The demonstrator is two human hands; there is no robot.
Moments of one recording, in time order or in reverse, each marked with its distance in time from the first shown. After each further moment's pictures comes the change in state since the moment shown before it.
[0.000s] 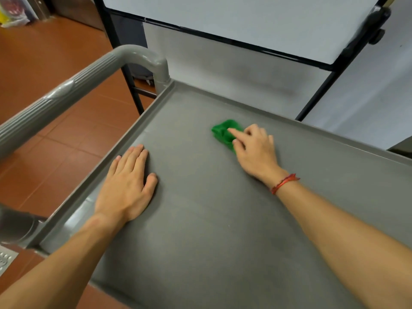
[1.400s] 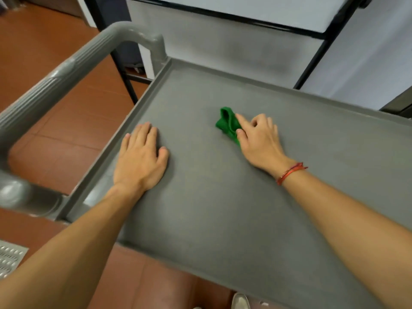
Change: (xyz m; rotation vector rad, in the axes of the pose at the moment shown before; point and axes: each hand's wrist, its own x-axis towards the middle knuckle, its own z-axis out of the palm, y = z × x) left_hand -0.001 -0.004 0.007 -0.016 0.046 0.050; right_hand -0.060 -0.023 -0.006 -0.114 -0.008 0.051
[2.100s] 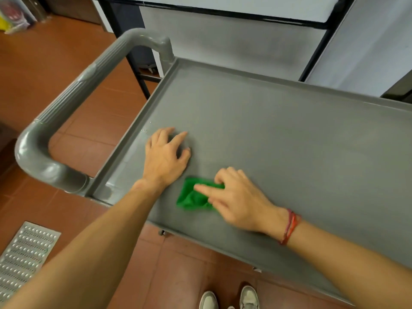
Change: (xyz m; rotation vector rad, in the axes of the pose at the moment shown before) left_hand -0.033 0.038 -0.005 -0.091 0.039 0.033; right_hand -0.143 -0.061 -0.035 0.270 -0.195 -0.569
